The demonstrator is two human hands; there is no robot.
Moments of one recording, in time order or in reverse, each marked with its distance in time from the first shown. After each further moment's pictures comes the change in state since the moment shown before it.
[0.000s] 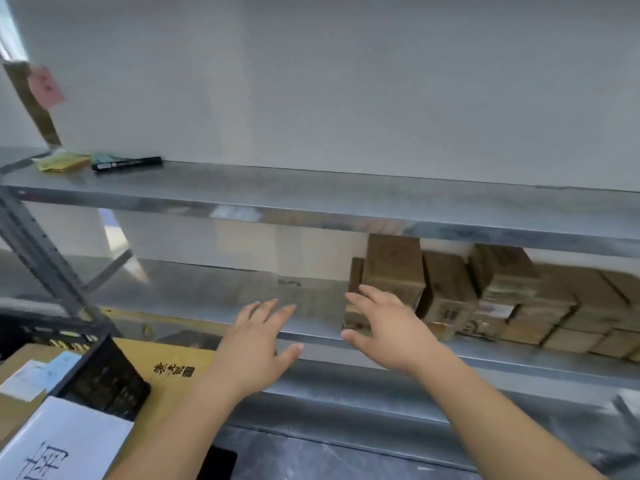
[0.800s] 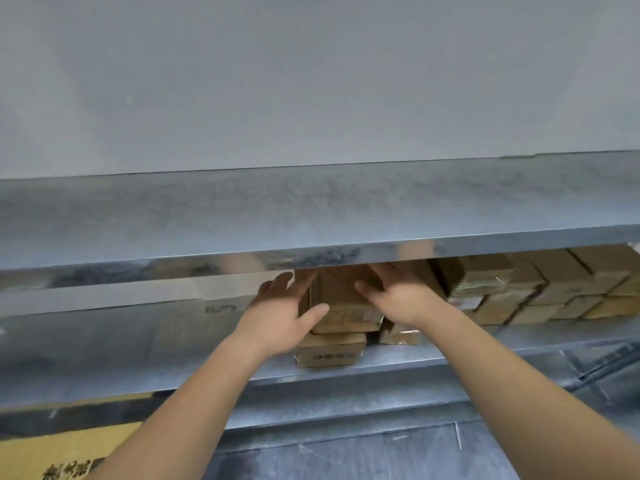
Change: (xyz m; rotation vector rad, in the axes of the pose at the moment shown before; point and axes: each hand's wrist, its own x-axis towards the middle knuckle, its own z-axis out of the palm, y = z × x) left_hand 0.230 0.081 0.046 -0.103 -0.211 0.220; right_hand 0.111 0.149 -0.032 0.274 -0.022 0.407
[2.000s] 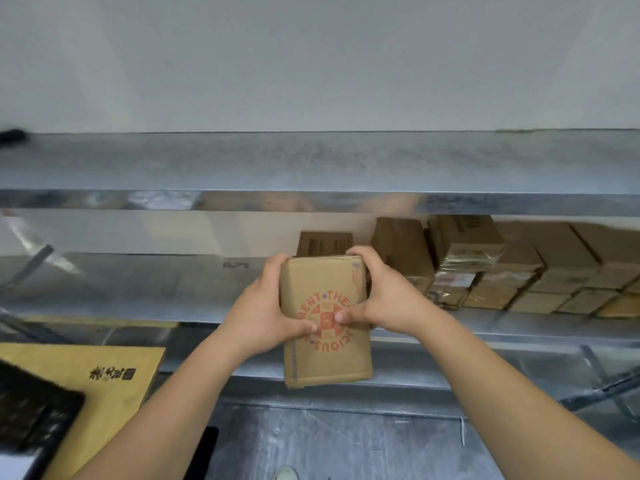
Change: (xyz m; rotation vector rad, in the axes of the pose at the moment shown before) left_hand -0.103 0.067 0.019 -0.388 0.161 -0.201; right_hand -0.075 0.034 0.017 0.336 -0.072 -0.284
